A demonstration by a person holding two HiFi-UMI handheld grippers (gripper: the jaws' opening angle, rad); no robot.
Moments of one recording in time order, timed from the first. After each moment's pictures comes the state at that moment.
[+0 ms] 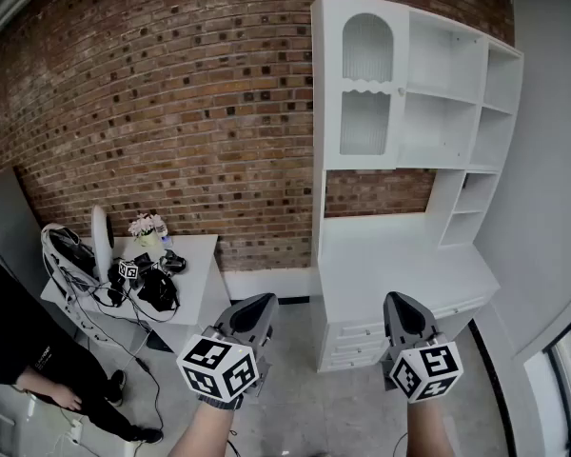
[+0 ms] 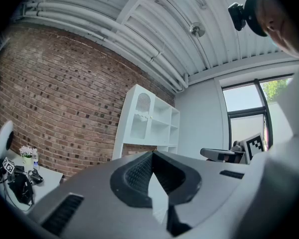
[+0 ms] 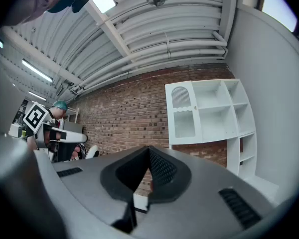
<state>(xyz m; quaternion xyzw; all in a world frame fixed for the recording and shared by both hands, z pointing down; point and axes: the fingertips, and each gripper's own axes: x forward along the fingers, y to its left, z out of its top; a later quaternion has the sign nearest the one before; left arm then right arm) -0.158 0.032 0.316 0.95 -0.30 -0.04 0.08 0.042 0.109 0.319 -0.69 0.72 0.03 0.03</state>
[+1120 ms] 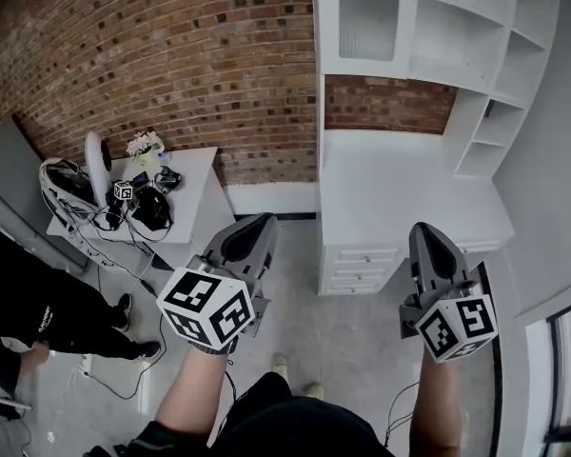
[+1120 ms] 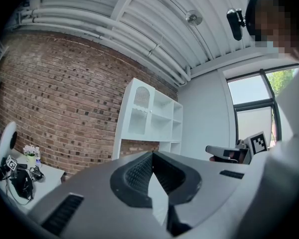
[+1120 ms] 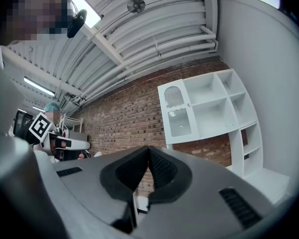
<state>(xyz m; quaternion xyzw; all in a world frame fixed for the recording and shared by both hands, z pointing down) -0.087 0.044 0.336 0.94 -0.33 -0.02 0.07 0.123 0.126 0.335 -0.67 0.74 0.00 0.08</state>
